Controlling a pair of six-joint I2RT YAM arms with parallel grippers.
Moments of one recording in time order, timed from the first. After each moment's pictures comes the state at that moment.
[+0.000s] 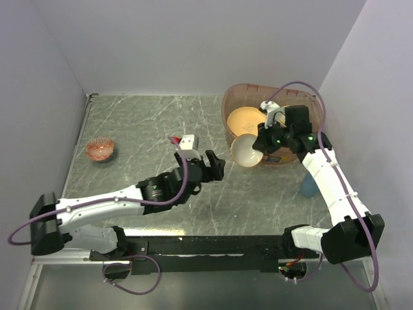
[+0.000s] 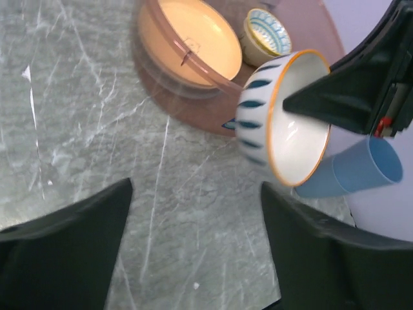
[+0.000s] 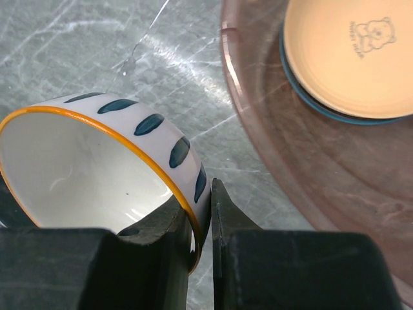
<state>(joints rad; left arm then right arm) -1.20 1.25 0.98 -0.05 -0.73 -0.78 0.20 1.23 1.19 -0.71 -0.45 -0.17</state>
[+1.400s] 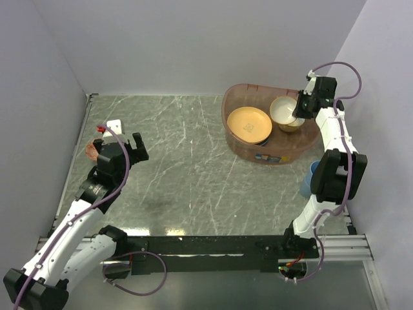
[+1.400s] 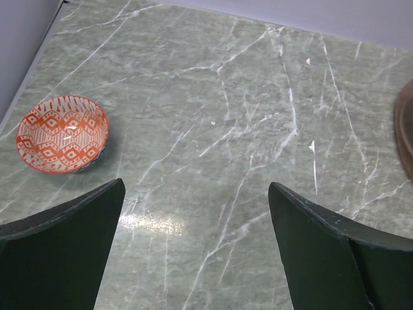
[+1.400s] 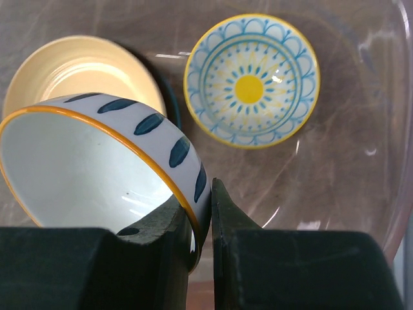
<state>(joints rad) -0.41 0.77 0.75 -0.28 -0.48 -0.28 -0.19 1.77 1.60 -0.57 -0.19 0.01</state>
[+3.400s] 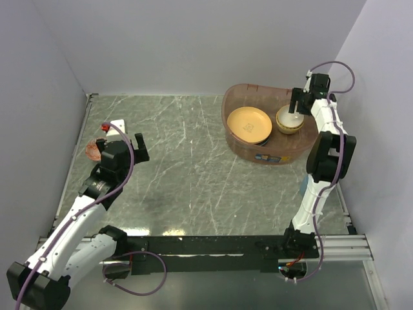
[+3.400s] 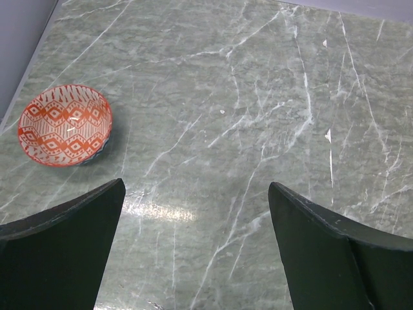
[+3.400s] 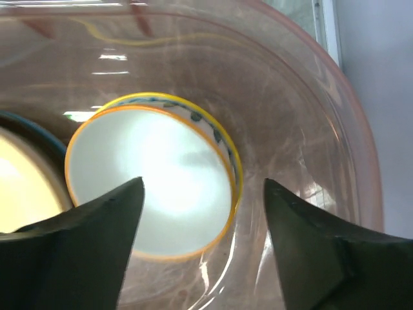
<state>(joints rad) -0.38 0.82 0.74 -0.28 -0.47 -0.27 -0.20 2.11 1.89 -0.58 0.01 -0.03</state>
